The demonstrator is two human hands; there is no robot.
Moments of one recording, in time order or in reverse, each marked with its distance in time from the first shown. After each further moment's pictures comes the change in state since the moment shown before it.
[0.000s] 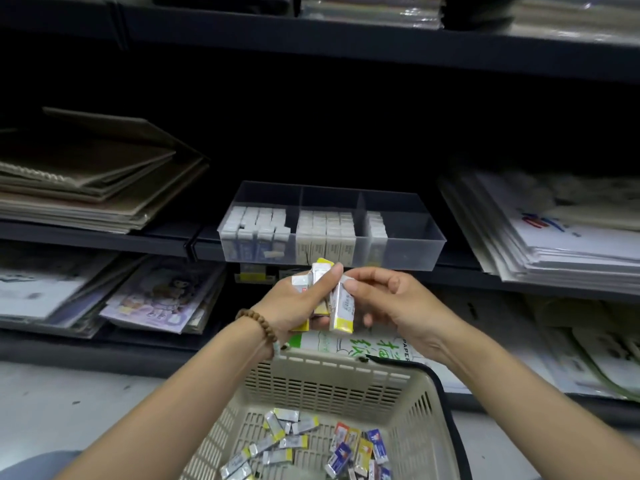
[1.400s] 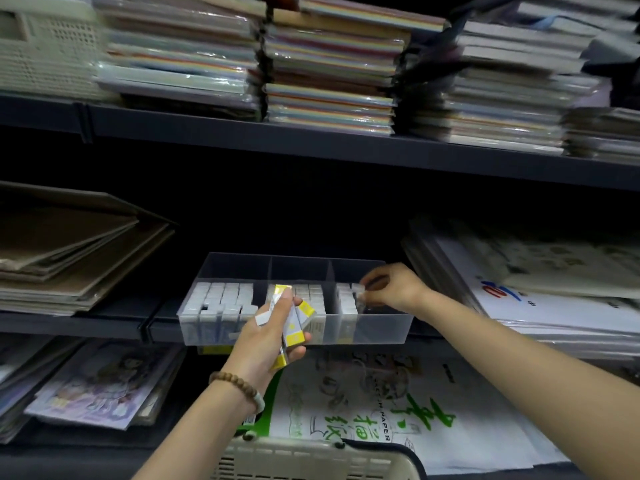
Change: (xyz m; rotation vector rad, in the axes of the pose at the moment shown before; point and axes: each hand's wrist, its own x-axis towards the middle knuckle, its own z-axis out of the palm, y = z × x) left_hand 0.033 0.041 0.004 -0.379 0.194 0.131; right_hand 0.105 -0.058 -0.094 -0.765 0.319 -0.019
